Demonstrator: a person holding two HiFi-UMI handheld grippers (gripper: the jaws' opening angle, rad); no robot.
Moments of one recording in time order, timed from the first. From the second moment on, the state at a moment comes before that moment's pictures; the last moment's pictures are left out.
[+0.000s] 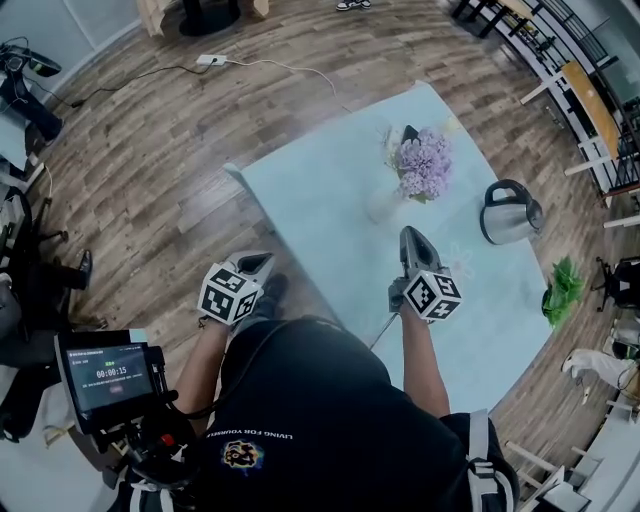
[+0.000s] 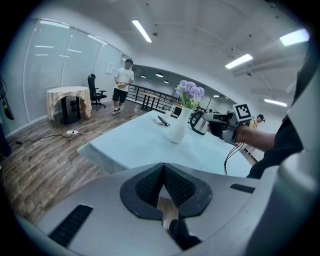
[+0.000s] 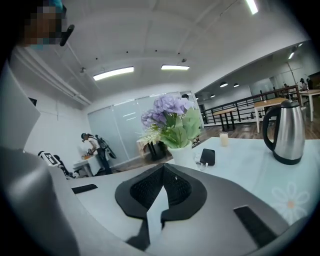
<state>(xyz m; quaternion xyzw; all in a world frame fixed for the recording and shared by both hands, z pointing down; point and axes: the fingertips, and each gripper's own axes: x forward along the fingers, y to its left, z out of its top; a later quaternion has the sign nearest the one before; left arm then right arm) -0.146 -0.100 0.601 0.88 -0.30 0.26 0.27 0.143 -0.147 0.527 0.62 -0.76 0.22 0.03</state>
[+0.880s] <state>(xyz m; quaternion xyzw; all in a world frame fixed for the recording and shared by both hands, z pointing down) -0.112 -0.096 0.601 0.89 -0.24 0.27 0.26 0.147 -0.092 0.510 0.67 -0.70 0.23 -0.01</state>
